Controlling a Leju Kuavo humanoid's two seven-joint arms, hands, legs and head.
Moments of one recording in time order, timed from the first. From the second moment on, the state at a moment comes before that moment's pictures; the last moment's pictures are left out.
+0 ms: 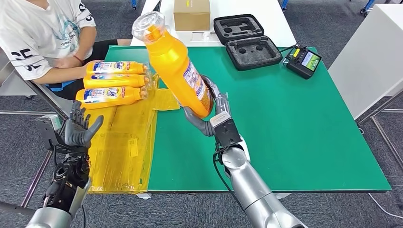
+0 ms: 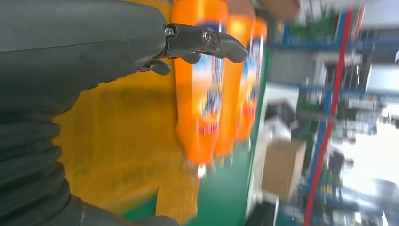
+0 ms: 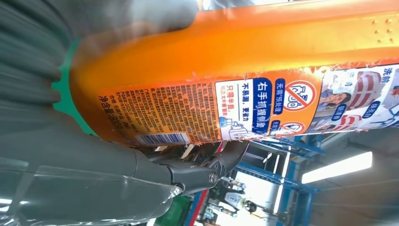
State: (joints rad) left arm -0.35 0.07 0.11 -1.02 0.41 0.08 -0.52; right arm -0.50 0.22 0.24 -1.04 0.13 -0.35 -0.70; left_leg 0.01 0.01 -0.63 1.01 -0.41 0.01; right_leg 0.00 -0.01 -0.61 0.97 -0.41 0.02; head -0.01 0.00
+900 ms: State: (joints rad) left arm -0.24 0.06 -0.20 -1.38 0.45 -0.18 -0.36; right arm -0.48 0.23 0.30 -0.81 0.21 -0.26 -0.70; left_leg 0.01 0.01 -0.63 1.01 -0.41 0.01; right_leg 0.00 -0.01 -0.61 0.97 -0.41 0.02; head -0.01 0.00
